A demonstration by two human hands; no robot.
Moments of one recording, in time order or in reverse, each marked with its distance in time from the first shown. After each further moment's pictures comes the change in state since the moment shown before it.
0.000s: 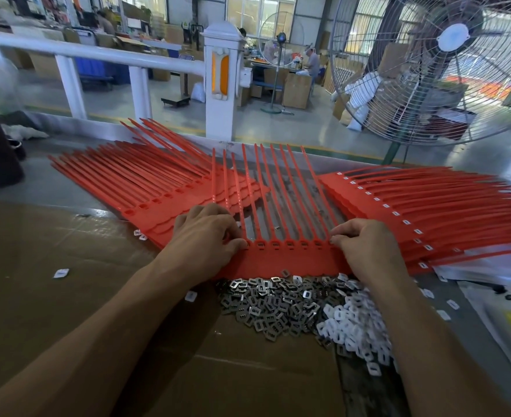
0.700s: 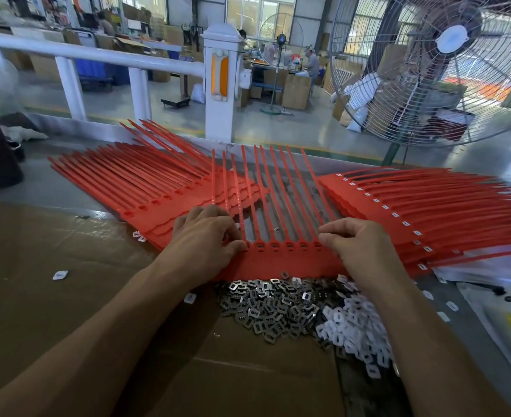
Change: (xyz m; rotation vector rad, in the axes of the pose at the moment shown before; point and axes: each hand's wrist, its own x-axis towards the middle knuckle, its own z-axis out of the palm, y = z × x) left_hand -0.002 0.003 -0.002 -0.003 -0.010 -0.008; right_hand -0.017 -0.011 -0.002 0.233 -0.079 -0.034
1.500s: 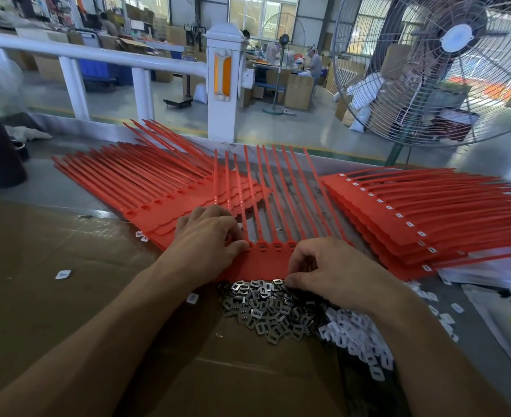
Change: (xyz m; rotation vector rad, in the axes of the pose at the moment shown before) left_hand 0.000 -0.002 0.000 -0.001 0.001 0.000; right_hand -0.024 -0.031 0.010 -0.516 -0.489 -0.196
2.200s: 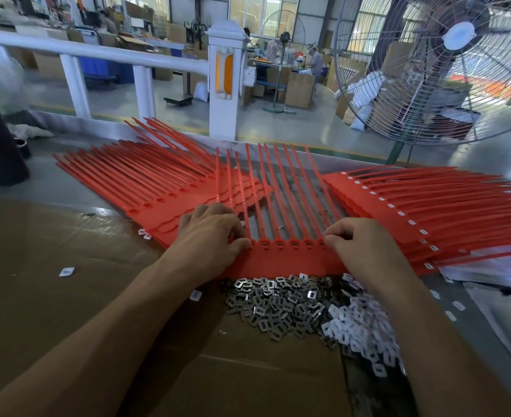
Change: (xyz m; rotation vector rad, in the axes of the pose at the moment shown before) left_hand -0.002 0.002 0.000 0.005 0.001 -0.002; right_hand 0.010 0.031 -0.009 0.173 0.407 0.144
